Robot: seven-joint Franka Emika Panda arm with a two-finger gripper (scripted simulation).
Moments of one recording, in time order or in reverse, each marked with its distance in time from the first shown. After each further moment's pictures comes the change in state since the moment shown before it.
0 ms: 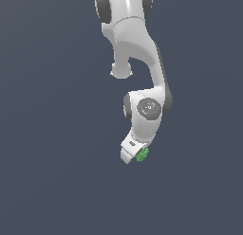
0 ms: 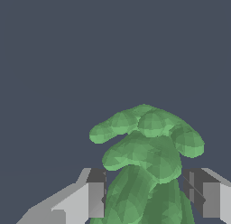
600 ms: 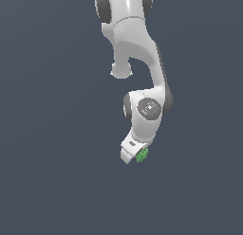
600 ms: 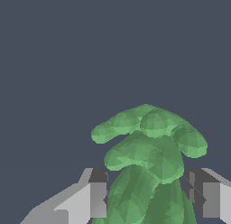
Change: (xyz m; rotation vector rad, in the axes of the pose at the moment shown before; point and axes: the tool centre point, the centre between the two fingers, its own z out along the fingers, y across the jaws) arm 0.000 0.000 0.000 0.000 0.000 0.000
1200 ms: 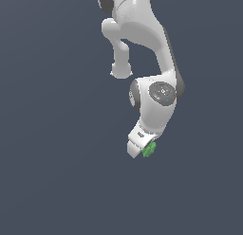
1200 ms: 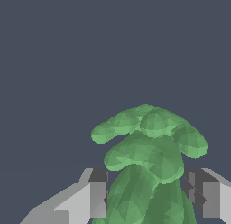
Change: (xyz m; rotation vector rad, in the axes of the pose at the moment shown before) arm 0.014 -0.019 -0.055 0.000 -0.001 0.000
